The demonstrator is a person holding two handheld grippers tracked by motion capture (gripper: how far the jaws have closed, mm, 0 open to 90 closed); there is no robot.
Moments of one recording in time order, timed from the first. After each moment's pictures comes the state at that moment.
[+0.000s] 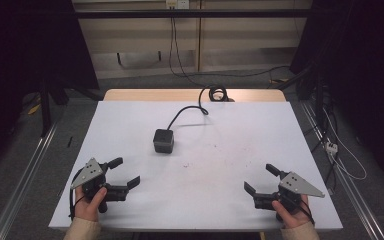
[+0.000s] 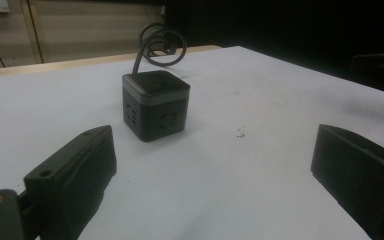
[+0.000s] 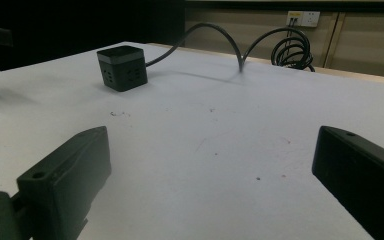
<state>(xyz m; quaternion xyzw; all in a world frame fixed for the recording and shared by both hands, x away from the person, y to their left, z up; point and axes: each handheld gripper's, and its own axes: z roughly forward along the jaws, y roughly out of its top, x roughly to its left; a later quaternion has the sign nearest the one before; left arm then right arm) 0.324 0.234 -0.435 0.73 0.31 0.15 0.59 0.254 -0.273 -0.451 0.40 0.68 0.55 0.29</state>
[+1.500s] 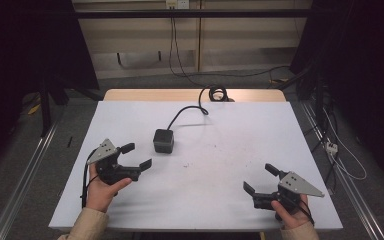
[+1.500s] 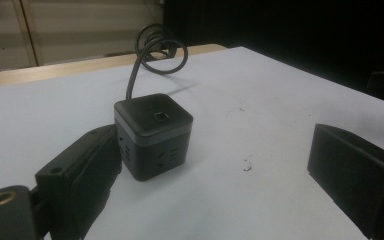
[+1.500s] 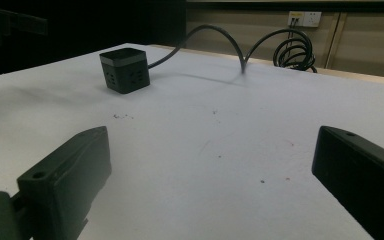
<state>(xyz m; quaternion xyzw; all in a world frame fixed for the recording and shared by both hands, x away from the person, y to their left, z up) 0.364 0.200 -0.413 0.74 0.32 0.13 0.58 0.254 -0.271 -0.449 0.41 0.67 0.55 0.28</state>
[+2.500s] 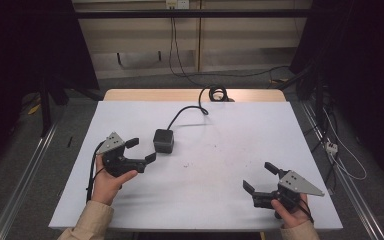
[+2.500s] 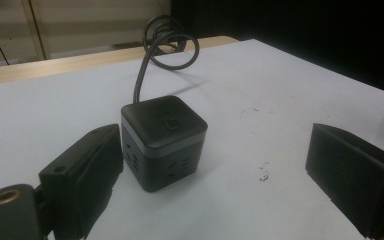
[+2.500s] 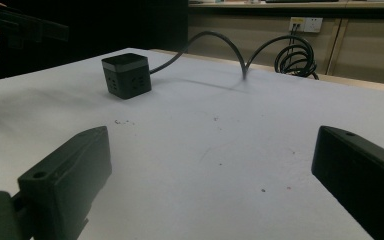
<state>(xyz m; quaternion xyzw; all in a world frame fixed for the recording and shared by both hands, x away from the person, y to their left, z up) 0.385 0.185 -0.413 0.75 0.33 0.14 0.56 0.256 -0.271 -0.446 0.40 0.67 0.55 0.29</state>
